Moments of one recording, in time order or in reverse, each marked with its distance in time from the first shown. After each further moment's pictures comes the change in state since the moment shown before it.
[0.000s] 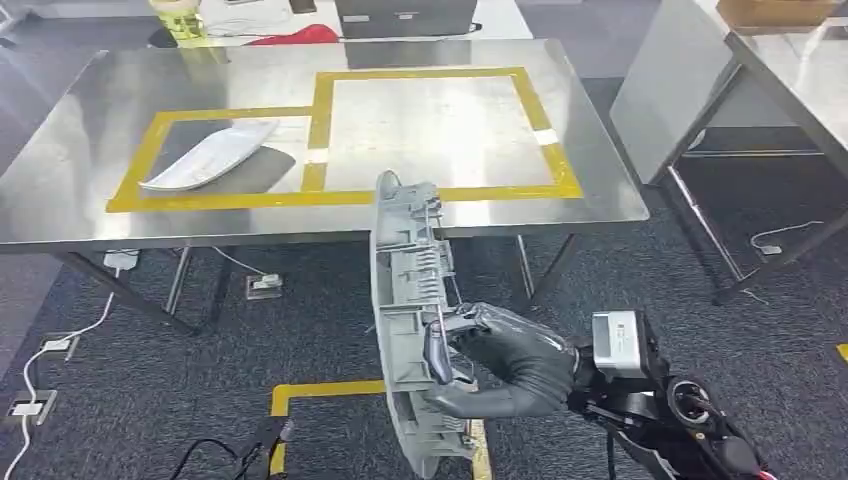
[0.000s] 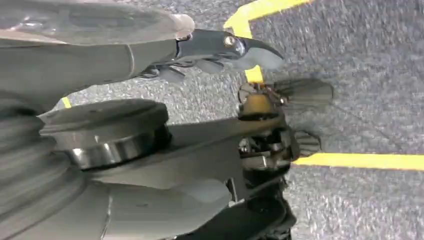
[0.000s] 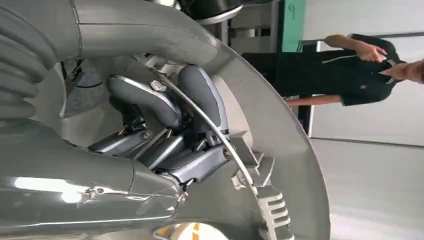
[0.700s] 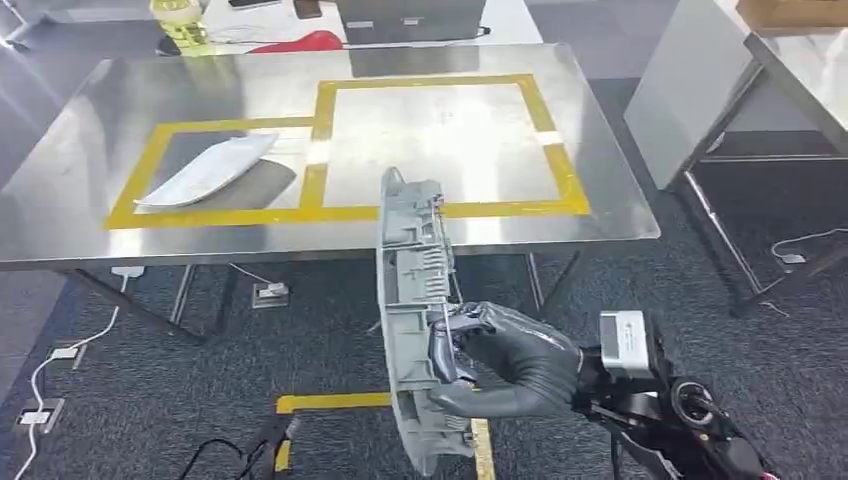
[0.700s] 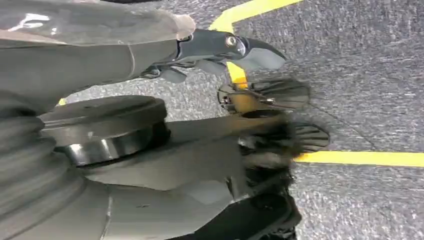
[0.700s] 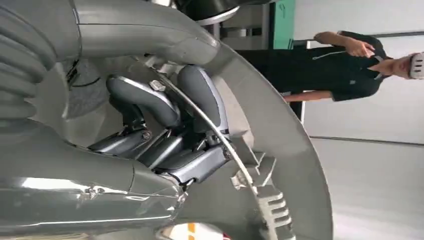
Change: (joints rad) left arm 0.000 0.003 0.000 0.000 -0.003 0.002 -0.001; right arm -0.004 0.001 0.001 0.003 -0.010 0.005 -0.002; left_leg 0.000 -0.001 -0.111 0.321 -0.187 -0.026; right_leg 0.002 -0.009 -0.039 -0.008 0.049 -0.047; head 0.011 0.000
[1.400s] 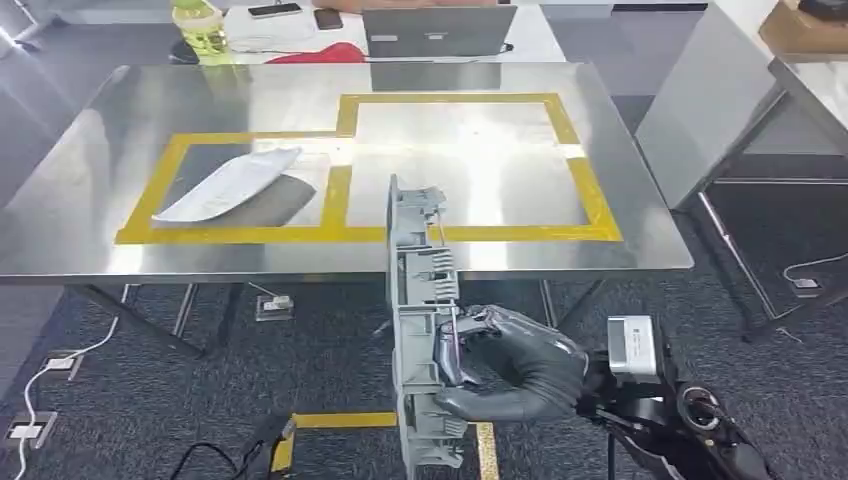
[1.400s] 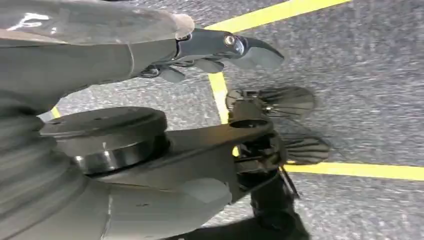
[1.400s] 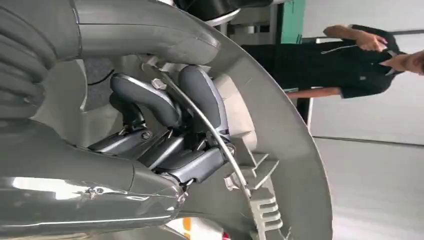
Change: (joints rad) left arm 0.000 0.001 0.000 0.000 0.000 0.001 0.000; right arm 0.001 0.000 0.000 0.002 0.000 0.001 -0.001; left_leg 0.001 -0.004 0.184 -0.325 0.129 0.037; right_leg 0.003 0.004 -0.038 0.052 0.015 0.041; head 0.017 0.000
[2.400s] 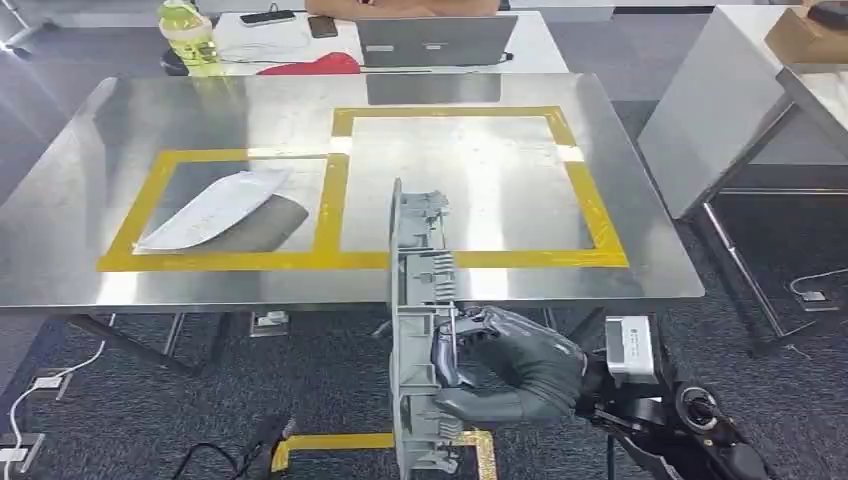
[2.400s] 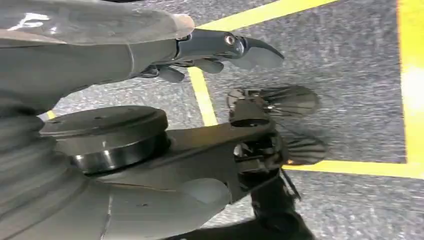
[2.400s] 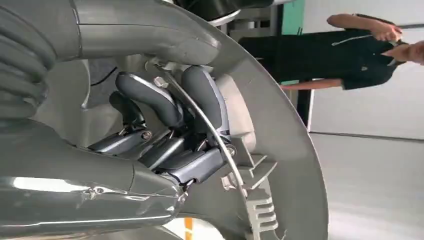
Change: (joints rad) left arm 0.000 -0.001 0.000 0.000 0.000 0.000 0.000; right arm 0.003 0.002 0.000 0.000 0.000 0.000 0.000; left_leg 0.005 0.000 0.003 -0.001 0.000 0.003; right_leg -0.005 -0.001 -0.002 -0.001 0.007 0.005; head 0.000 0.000
